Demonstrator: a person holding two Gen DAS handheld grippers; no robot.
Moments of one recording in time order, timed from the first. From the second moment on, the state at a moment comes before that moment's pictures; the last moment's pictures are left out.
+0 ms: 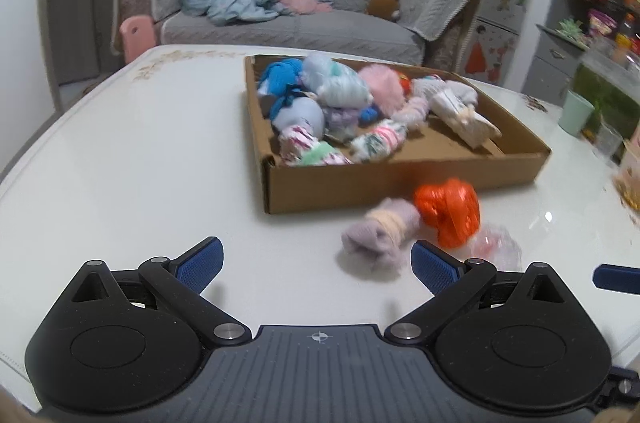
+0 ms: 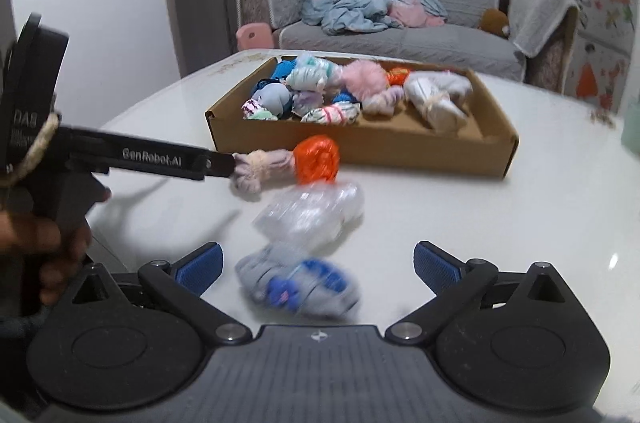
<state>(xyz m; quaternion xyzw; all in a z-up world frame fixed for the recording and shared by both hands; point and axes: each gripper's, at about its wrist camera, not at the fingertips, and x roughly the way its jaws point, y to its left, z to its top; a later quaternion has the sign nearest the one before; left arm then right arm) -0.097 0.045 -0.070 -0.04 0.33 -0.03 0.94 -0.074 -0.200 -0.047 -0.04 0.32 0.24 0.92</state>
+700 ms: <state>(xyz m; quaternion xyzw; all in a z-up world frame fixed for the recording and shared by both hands) -0.068 0.017 -0.093 0.03 0.34 -0.08 0.94 -0.068 -0.209 -0.065 -0.04 0.33 0.27 0.90</state>
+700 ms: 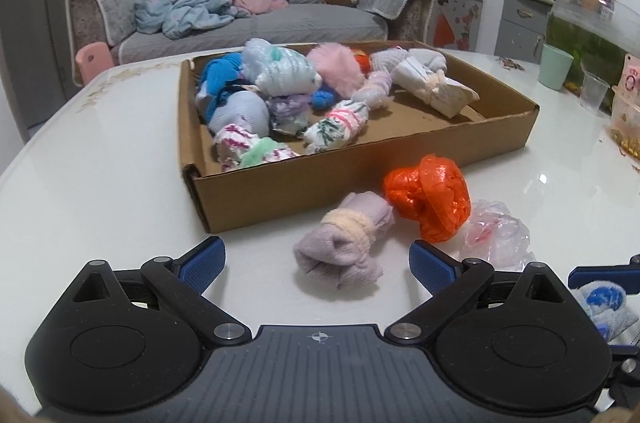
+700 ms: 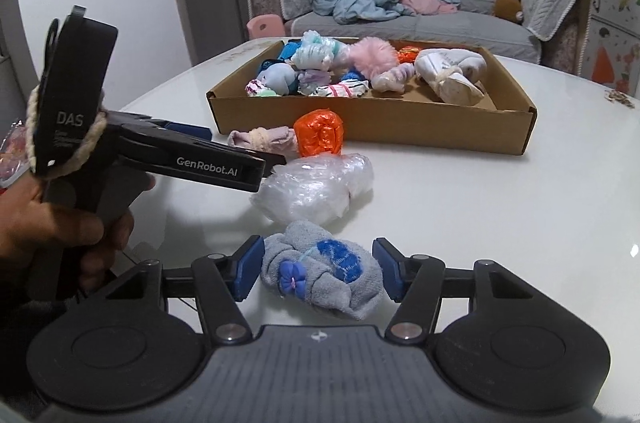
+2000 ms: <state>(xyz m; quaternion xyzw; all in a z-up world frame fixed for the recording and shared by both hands) -0.084 0.032 -0.071 0.04 0.35 -0.10 0.93 -0.047 -0.253 -0.061 -0.05 0.35 0.36 0.86</state>
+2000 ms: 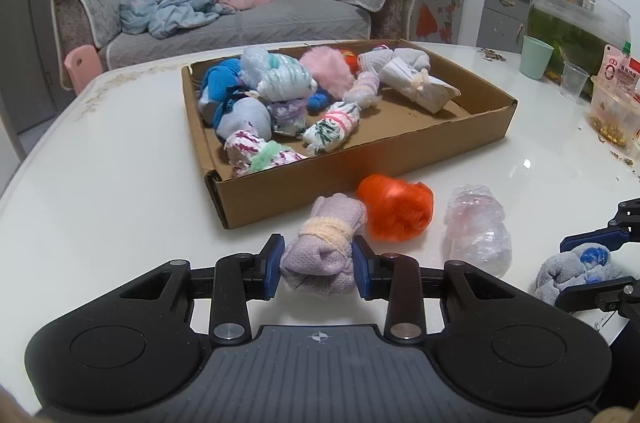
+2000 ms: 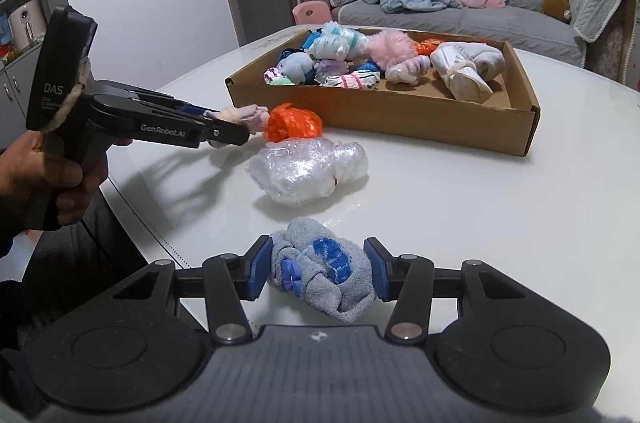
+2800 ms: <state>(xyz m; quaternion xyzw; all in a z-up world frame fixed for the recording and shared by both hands) -0.056 0.008 0.005 0.06 0.29 -0.13 0.95 0.006 -0.273 0.012 -0.07 0.28 0.36 0.89</state>
